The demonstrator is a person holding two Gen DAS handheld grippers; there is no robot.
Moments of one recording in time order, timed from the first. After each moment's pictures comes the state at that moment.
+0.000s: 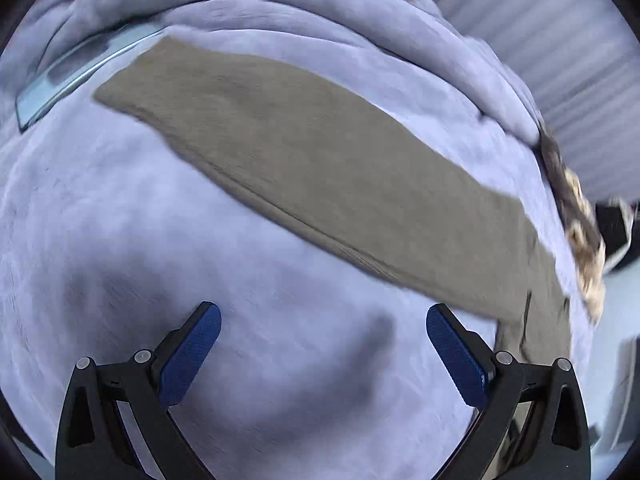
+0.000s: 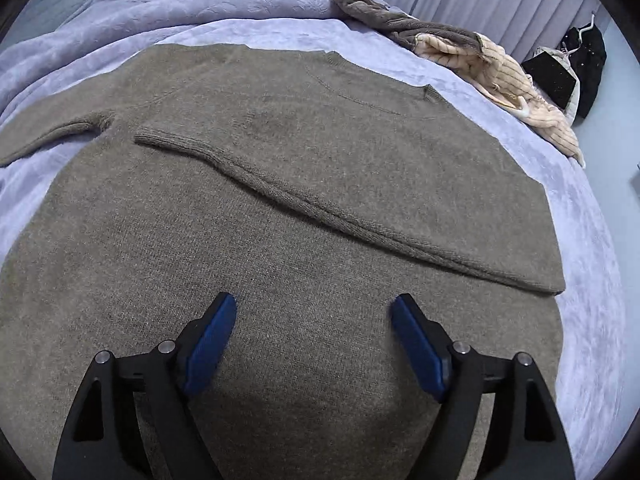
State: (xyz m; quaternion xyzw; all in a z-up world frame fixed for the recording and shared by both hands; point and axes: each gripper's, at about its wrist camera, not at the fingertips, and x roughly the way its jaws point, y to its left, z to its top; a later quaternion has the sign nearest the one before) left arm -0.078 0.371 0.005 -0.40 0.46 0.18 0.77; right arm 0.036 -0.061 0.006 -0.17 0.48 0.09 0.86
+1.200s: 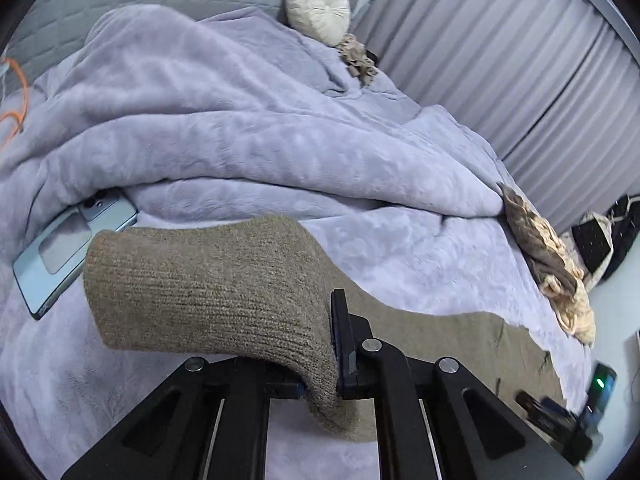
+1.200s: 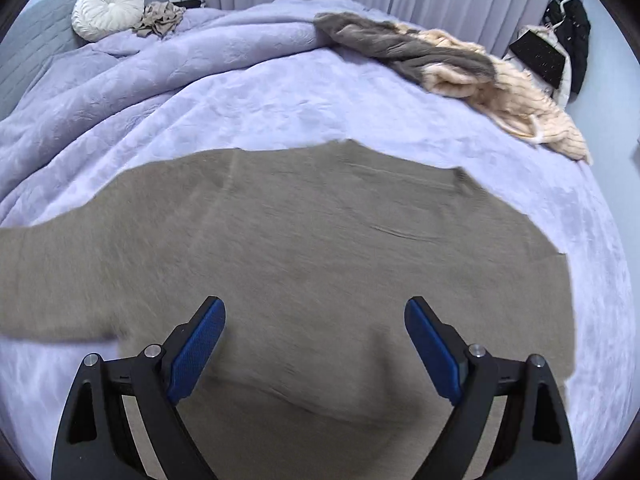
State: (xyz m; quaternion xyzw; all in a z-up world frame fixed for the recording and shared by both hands) left arm -0.036 0.421 0.095 -0.30 0.35 0.17 0.87; right arm 0.151 0.042 0.050 -0.10 0.51 0.06 0.85
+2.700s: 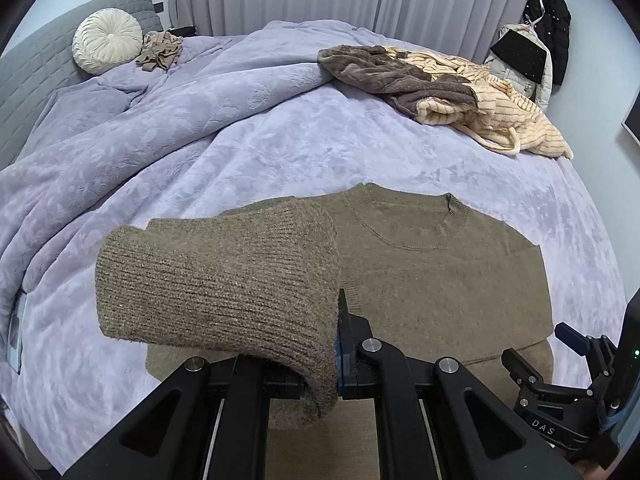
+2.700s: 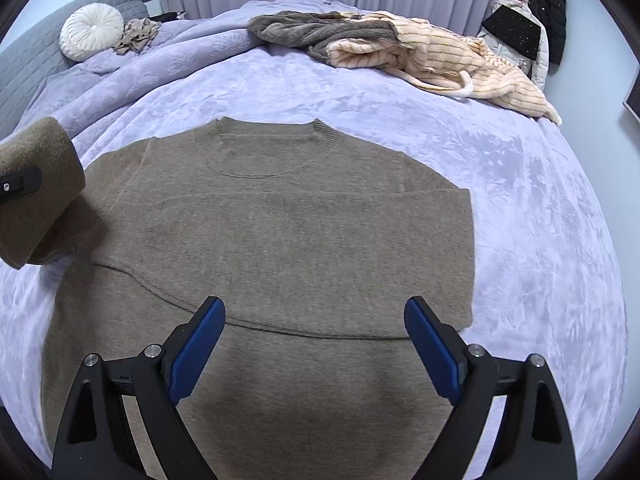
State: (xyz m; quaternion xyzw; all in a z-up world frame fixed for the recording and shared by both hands) left arm 0.064 0.081 0.155 -0.07 0.47 0.03 0.88; right arm 0.097 -0.153 0.090 -0.07 0.50 0.06 0.86
